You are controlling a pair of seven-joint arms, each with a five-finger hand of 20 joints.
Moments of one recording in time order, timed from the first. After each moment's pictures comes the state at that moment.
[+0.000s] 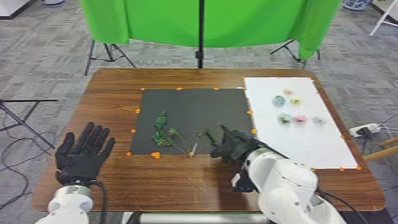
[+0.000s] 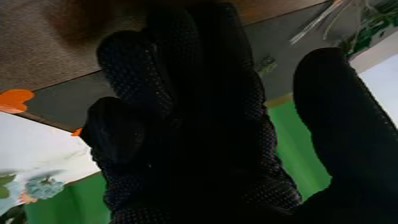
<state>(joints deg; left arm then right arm) 125.8 -62.8 -91.2 -122.1 -3.7 18.3 23.7 -97.9 -68.8 64.9 -123.7 -126.8 -31.4 39.2</state>
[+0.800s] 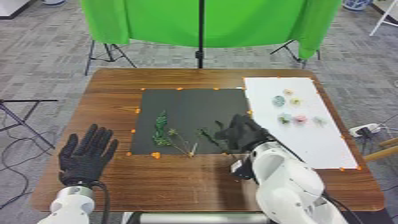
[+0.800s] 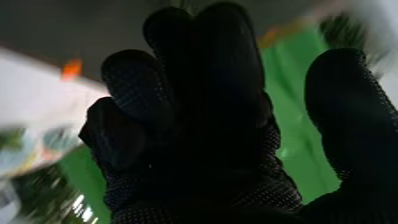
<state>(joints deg) 125.9 -62.9 -90.9 -122.2 -4.5 18.5 22.6 -98.5 -69.3 66.7 -124.9 -129.2 -16.9 39.4</state>
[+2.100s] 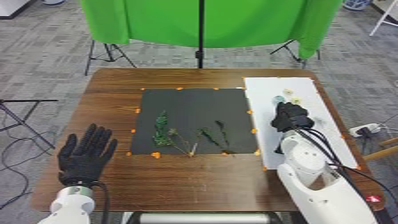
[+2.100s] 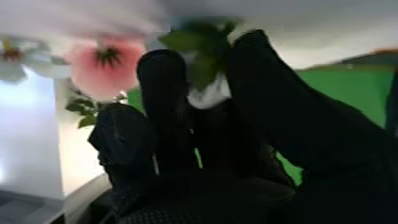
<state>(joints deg) 125.8 -63.1 -90.8 -122.1 -4.5 18.5 23.6 -89.4 -62.5 70.6 -99.1 -152.9 -7.1 33.0</state>
